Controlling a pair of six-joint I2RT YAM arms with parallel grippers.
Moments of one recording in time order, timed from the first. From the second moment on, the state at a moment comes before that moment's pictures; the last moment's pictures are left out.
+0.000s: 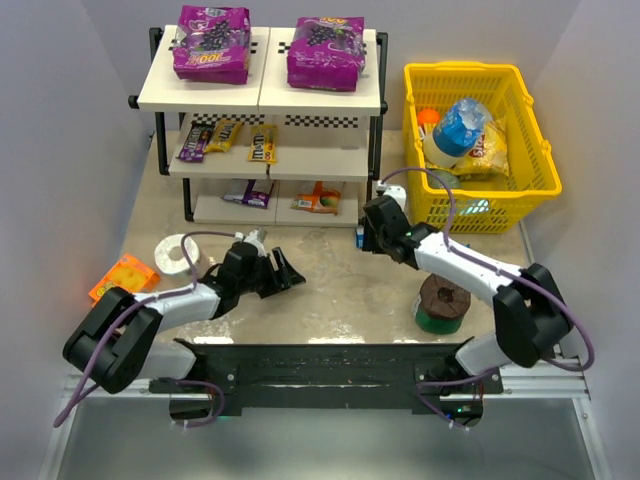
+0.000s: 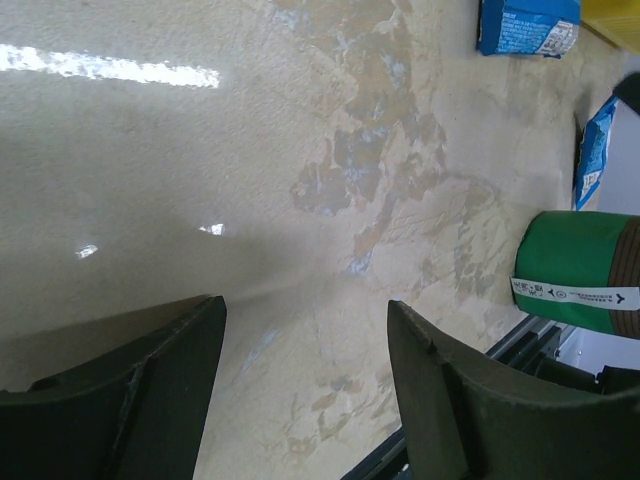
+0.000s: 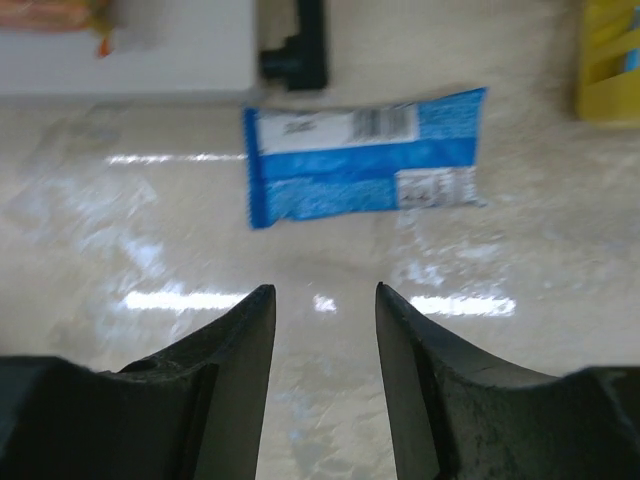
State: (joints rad) left arm -0.54 1.31 0.37 0.28 0.22 -0.89; right arm 0.63 1.46 0.95 -0.36 0.37 0.56
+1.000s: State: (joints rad) left arm -0.57 1.56 0.56 0.35 0.24 -0.92; right arm 0.57 1.75 1.00 -0.20 0.43 0.58
